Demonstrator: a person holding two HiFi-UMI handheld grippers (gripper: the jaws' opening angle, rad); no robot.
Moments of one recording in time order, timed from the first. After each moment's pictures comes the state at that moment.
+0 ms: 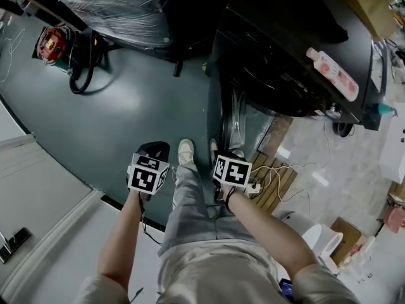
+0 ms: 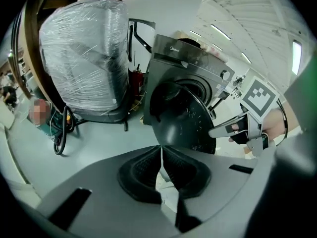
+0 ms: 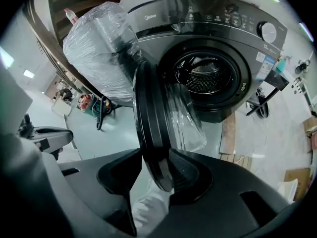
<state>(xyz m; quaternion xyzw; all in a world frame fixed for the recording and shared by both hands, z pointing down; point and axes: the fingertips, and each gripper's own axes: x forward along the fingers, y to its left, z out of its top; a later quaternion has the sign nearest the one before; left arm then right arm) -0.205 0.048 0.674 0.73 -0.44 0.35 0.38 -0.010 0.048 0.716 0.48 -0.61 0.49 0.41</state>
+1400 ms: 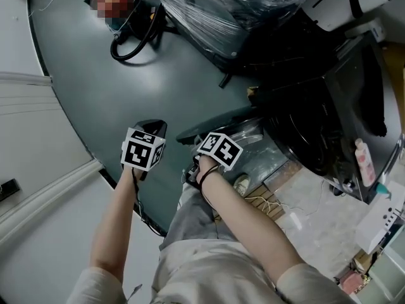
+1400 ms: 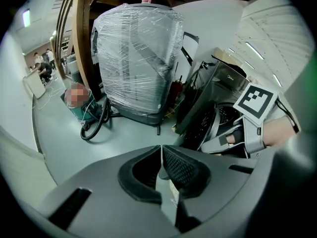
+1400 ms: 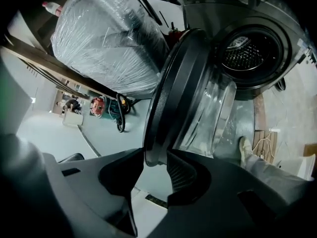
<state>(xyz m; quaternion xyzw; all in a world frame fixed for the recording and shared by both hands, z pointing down) -0.429 0.017 0.665 0.64 -0.57 0.29 0.43 -0.283 0.002 0.730 0.41 -0.57 0.60 0.37</state>
